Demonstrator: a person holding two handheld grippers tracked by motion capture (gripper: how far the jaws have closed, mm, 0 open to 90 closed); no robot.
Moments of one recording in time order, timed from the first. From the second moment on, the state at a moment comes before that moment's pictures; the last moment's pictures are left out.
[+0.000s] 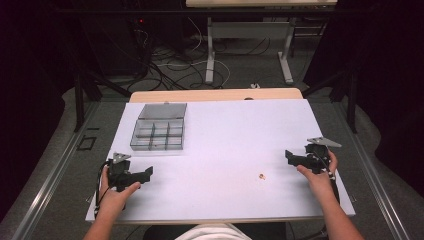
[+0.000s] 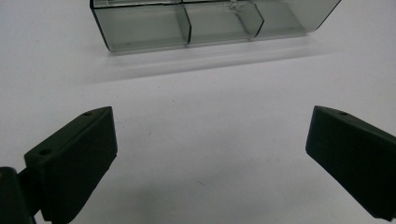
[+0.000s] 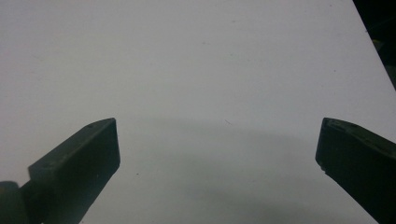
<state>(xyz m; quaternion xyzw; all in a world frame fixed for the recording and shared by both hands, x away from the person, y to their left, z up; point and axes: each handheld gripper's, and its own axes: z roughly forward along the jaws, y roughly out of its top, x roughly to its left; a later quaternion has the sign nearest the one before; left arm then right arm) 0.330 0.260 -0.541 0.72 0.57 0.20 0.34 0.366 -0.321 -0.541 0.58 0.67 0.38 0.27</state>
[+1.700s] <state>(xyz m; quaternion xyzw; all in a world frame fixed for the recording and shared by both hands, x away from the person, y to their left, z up) 0.324 0.239 -0.541 0.75 0.53 0.19 0.35 0.345 -0.253 -0.522 0.45 0.79 0.35 0.23</state>
